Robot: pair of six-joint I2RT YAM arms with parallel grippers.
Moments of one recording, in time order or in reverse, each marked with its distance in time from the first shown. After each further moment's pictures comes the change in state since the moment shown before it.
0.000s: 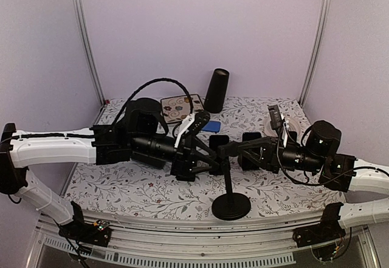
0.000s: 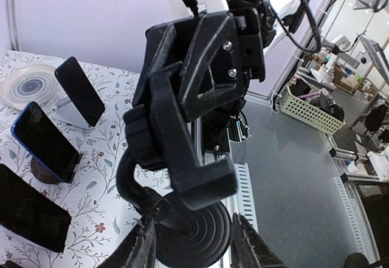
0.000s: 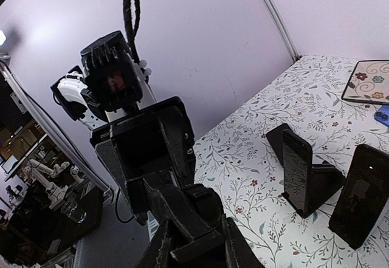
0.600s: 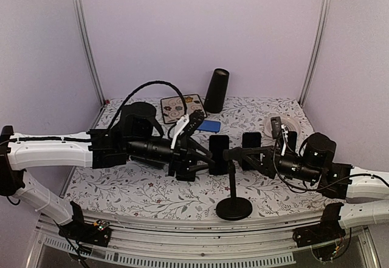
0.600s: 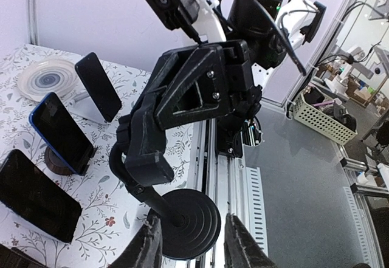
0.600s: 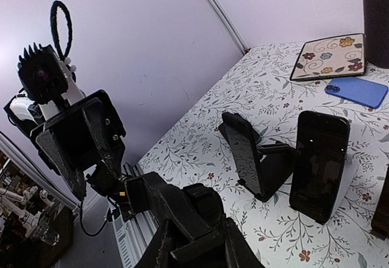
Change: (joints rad) left arm 0.005 -0.045 -0.068 0.045 -0.076 -0.034; right arm 0.000 -0.026 -0.122 0.025 0.183 0.036
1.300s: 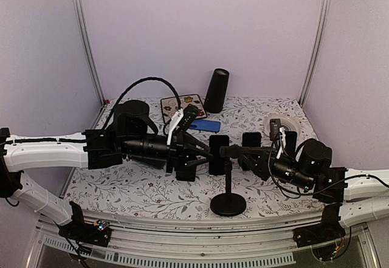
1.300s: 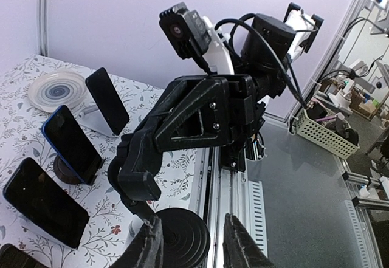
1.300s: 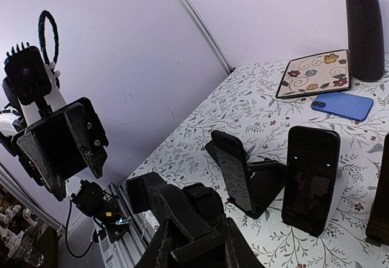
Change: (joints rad) left arm 0.003 -0.042 -0.022 0.045 -0.038 -0.031; right arm 0.128 0.056 -0.021 0.108 0.262 -0.009
